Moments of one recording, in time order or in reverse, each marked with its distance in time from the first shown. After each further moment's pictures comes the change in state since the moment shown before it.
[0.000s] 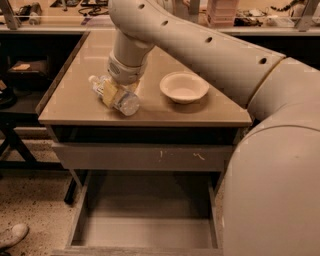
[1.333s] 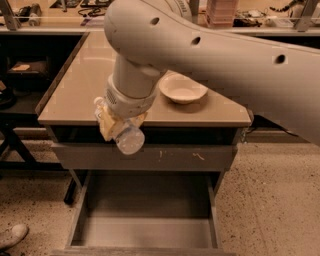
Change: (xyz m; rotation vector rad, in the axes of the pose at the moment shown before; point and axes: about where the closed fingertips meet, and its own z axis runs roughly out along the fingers) arm 0.097 0.096 -0.050 0.017 0.012 0.204
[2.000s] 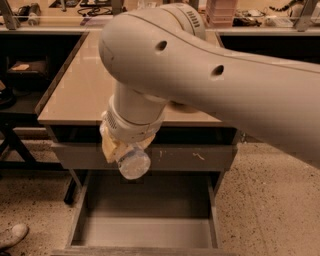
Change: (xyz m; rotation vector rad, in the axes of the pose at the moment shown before) arm 0.061 0.023 -0.018 0.052 0.005 0.110
